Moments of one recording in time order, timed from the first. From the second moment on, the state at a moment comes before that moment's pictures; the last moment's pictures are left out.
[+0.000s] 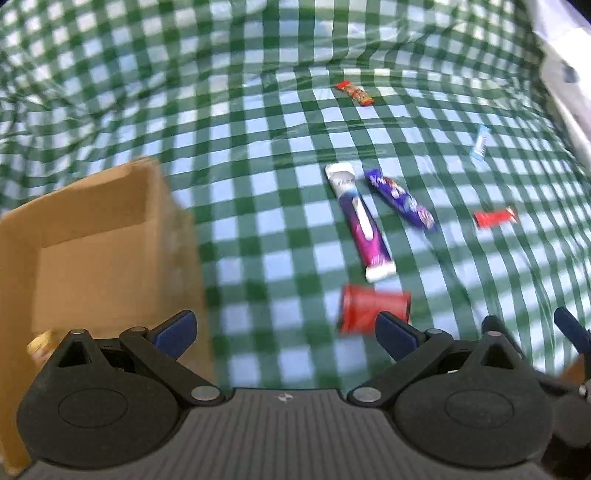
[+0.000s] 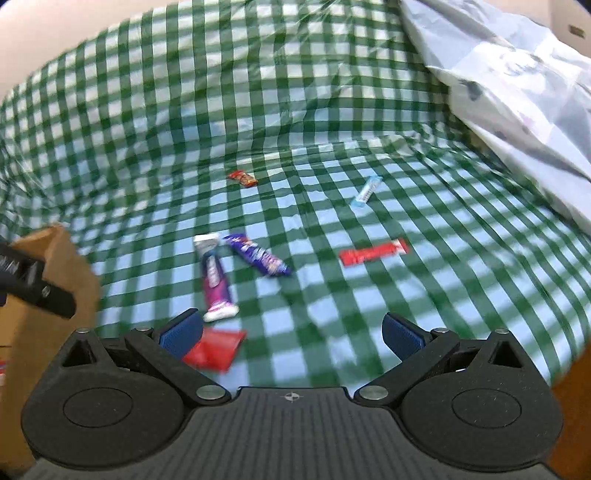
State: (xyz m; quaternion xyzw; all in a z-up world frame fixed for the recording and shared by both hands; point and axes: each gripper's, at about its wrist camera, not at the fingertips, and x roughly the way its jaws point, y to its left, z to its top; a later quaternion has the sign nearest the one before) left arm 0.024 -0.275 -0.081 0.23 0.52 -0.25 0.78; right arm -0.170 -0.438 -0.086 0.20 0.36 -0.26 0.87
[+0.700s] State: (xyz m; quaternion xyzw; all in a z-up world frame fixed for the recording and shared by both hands) left arm 0.132 -0.394 -0.220 0.22 0.59 -0.24 0.74; right arm -0.005 -0.512 -0.231 0.09 0.39 -0.16 0.90
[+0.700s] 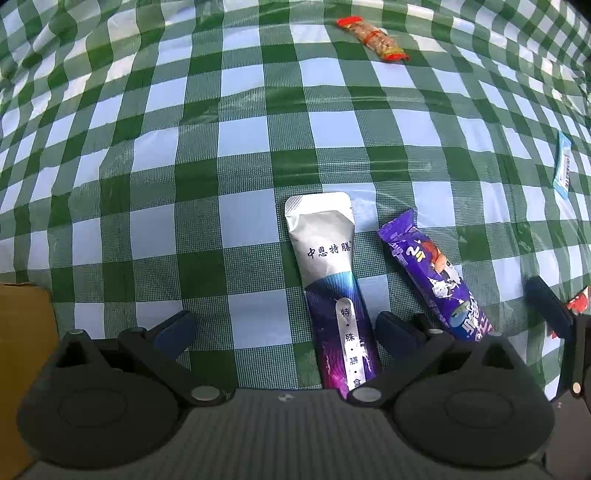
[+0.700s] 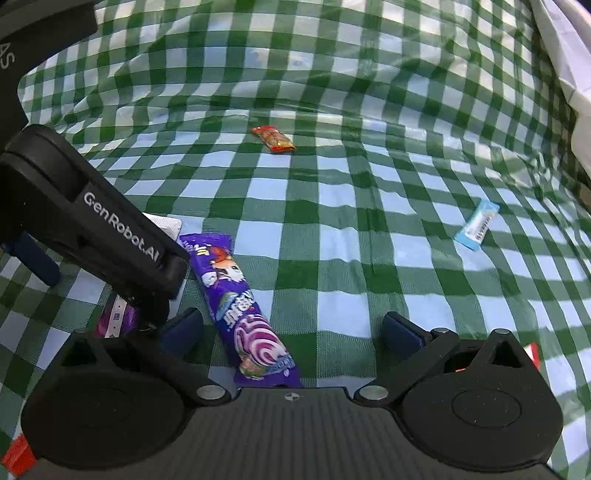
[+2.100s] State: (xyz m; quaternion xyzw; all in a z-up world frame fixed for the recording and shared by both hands) left arm -0.059 0.068 0.026 0.09 0.47 -0.23 0.85; right arm -0.231 -0.191 0.031 0.16 0.31 0.04 0.94
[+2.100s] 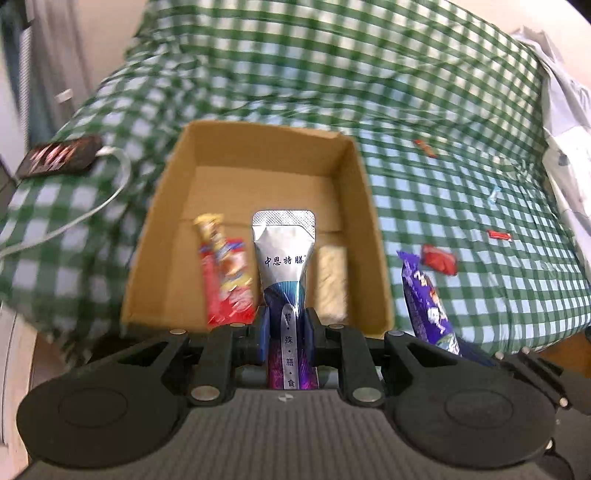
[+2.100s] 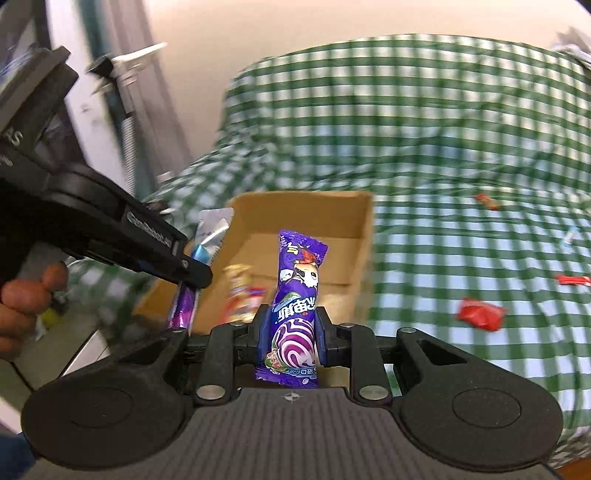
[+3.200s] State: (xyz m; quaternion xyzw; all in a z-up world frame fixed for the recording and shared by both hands) left arm -0.105 0.150 0.028 0.03 0.44 -0.25 0.86; right arm -0.264 -0.109 0.065 0.06 0.30 0.05 0.95
